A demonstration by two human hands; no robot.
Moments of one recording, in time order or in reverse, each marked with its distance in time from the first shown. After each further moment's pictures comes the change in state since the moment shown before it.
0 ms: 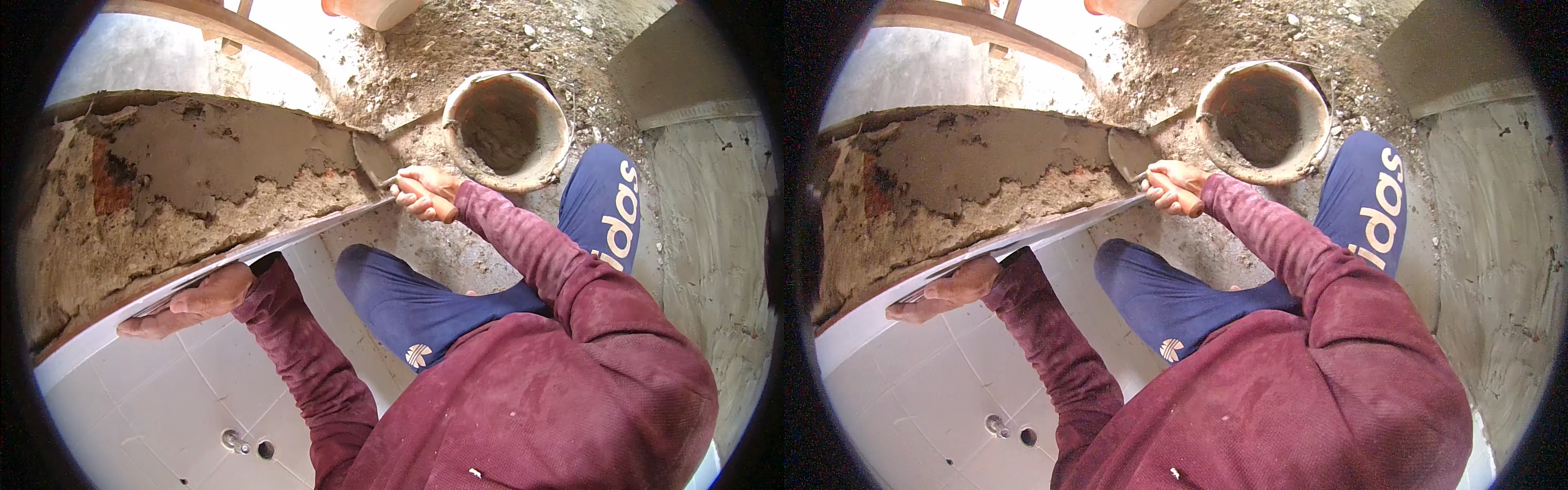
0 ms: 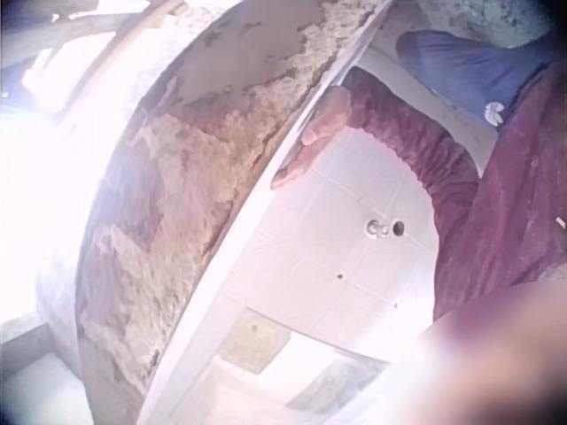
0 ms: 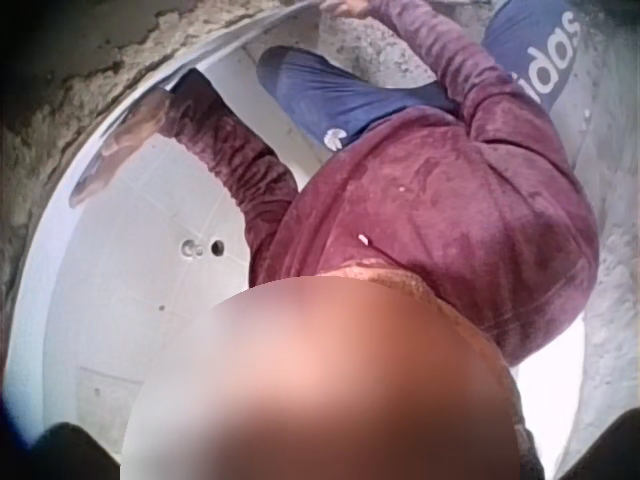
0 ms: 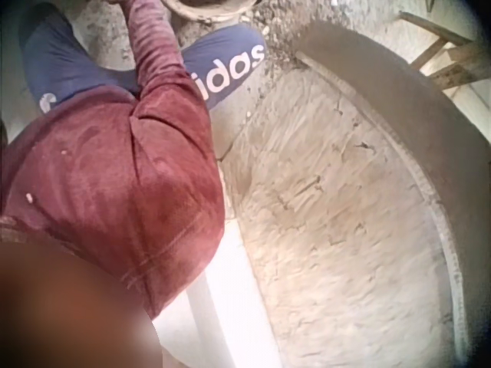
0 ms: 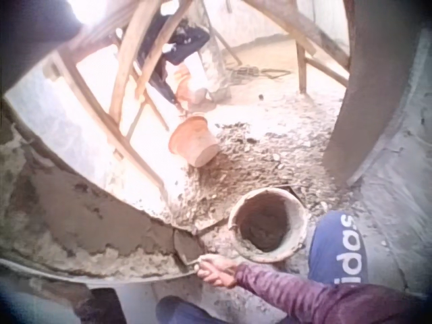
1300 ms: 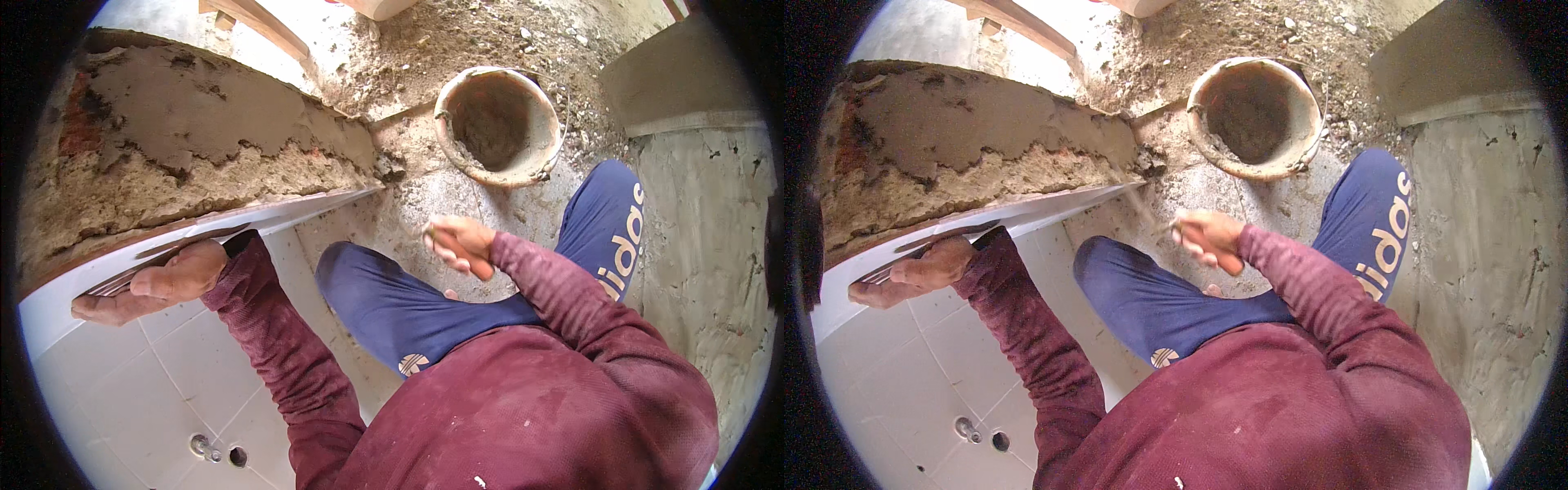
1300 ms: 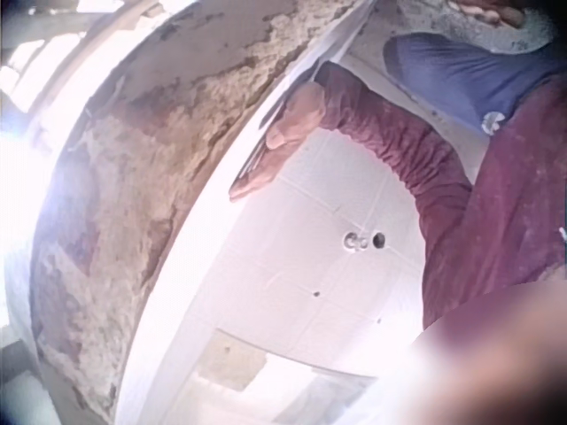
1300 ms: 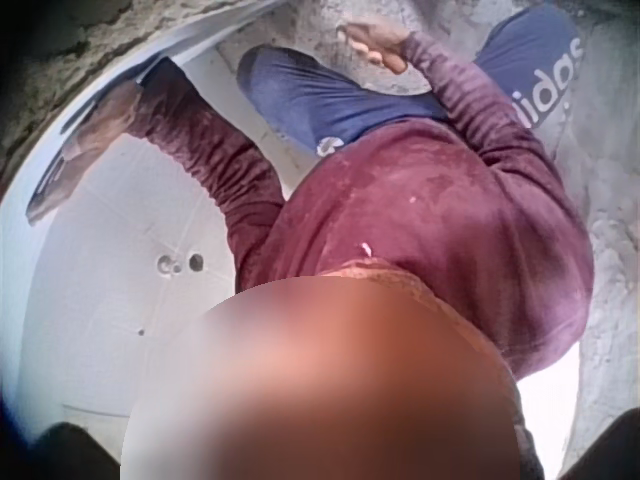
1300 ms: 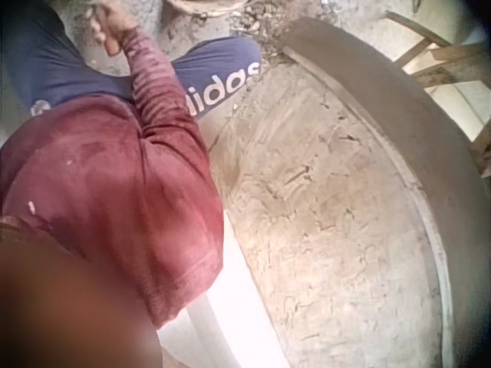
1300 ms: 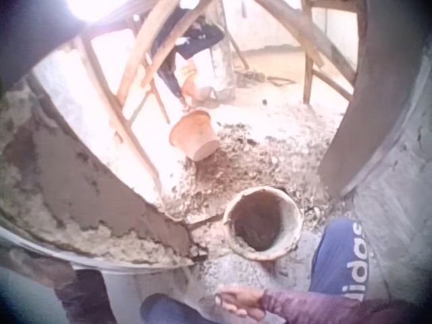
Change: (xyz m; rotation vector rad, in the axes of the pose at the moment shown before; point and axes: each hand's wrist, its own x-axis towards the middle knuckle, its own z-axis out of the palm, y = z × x) left_hand -0.010 -0.029 -0.023 0.126 0.049 0.070; right_hand -0.082 0.085 -0.004 -0.412 0.211 0.002
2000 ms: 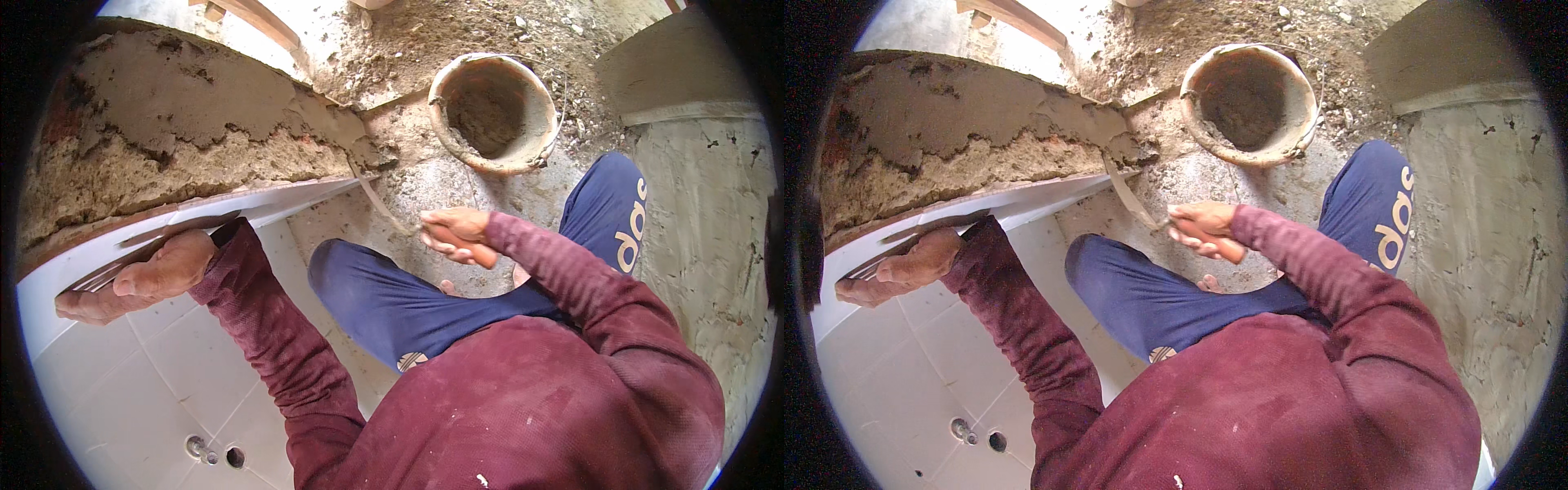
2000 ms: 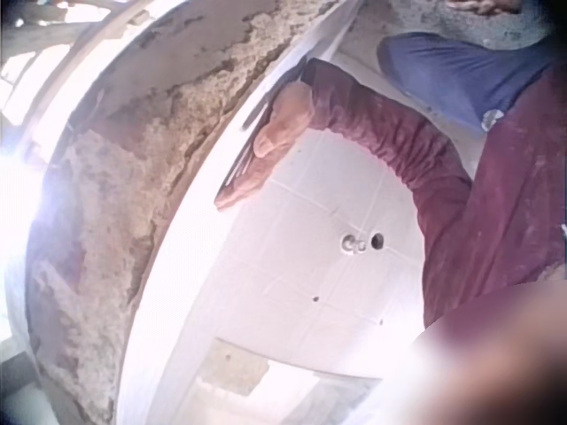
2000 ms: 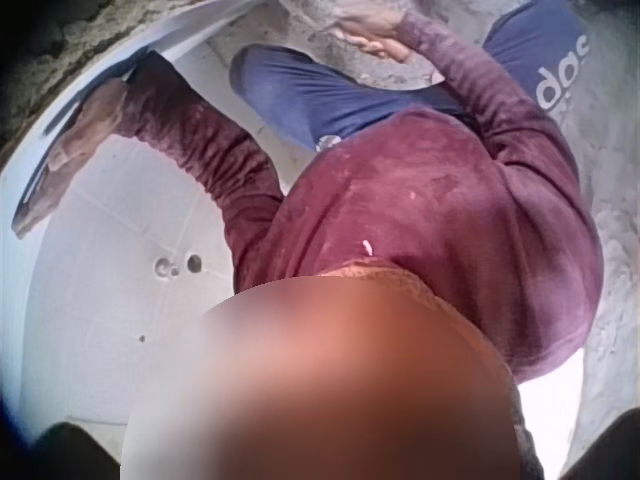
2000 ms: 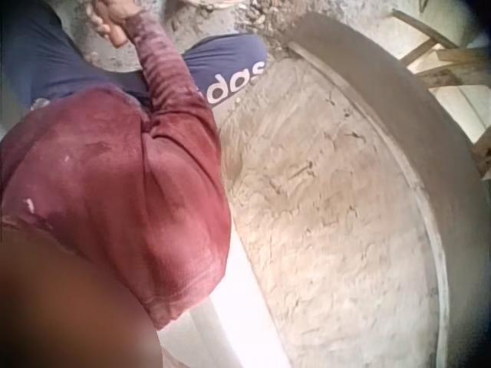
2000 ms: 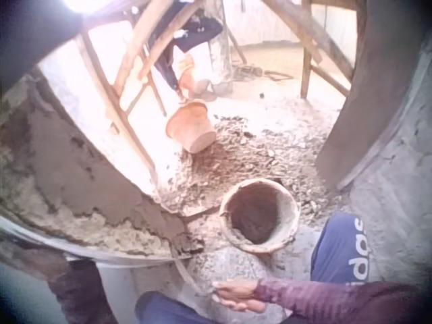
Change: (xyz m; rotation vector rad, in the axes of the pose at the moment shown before) left_hand 0.002 -0.005 0.009 -0.119 0.056 0.114; right_hand 0.005 -0.002 -0.008 0.010 -0.097 0.170
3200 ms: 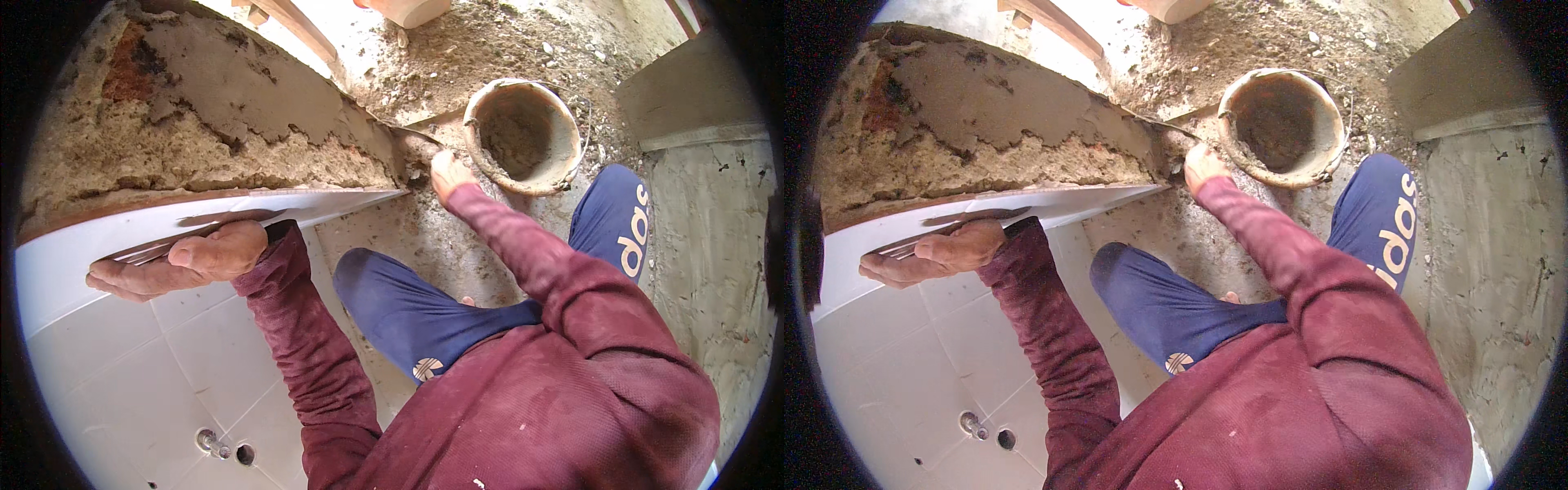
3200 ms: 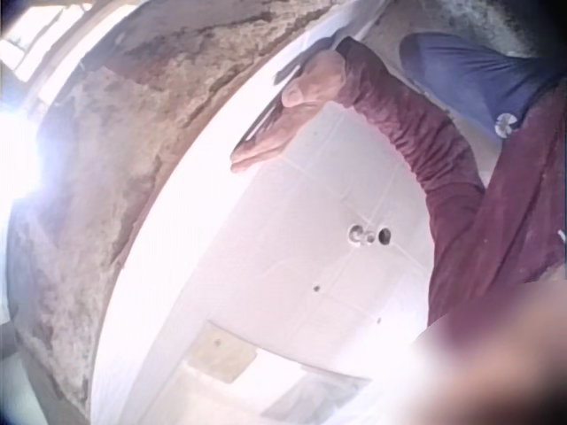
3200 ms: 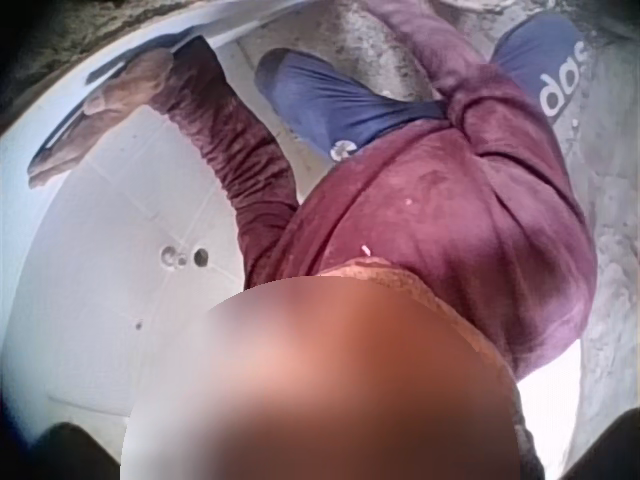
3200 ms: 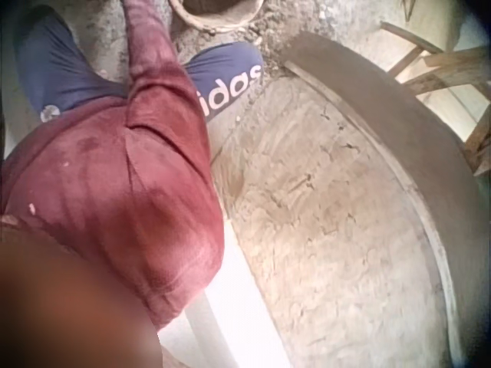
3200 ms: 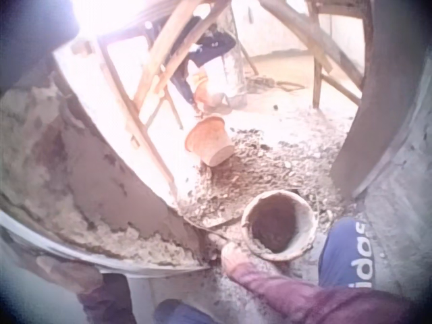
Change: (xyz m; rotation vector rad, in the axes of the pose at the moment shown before) left_hand -0.041 -0.007 -0.048 0.155 -0.107 -0.340; right_hand 0.105 -0.070 -0.029 -1.507 1.323 -0.181
